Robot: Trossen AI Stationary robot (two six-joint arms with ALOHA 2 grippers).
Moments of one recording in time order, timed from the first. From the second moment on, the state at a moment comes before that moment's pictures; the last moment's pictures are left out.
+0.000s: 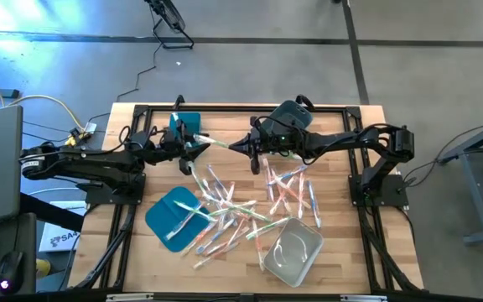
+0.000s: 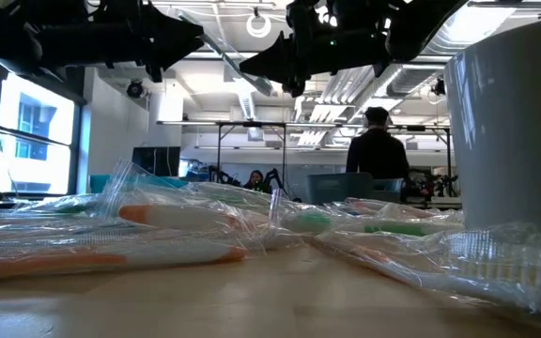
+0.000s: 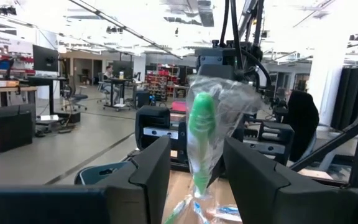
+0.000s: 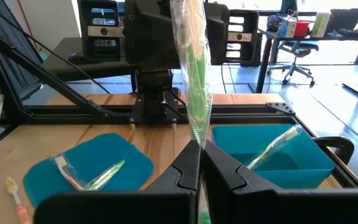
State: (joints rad) left arm 0.27 0.97 0.31 0.96 0.06 -0.08; right arm -0.23 1.68 1.00 0.55 -0.23 -0.02
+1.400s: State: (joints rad) left arm 0.27 0.97 0.31 0.99 0.08 -0.08; right arm -0.23 1.67 1.00 0.53 -0.24 -0.02
